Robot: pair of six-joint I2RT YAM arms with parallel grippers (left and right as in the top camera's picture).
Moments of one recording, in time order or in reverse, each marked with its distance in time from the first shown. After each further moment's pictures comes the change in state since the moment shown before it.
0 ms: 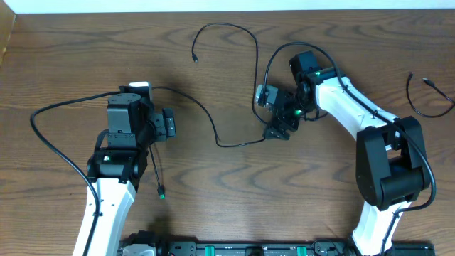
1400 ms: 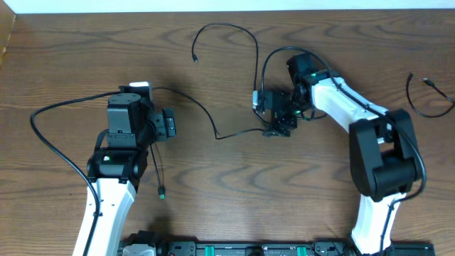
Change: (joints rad) left arm 0.000 0.000 0.000 0.000 0.000 0.000; right arm 0.001 0.069 0.000 0.114 -0.024 -0.248
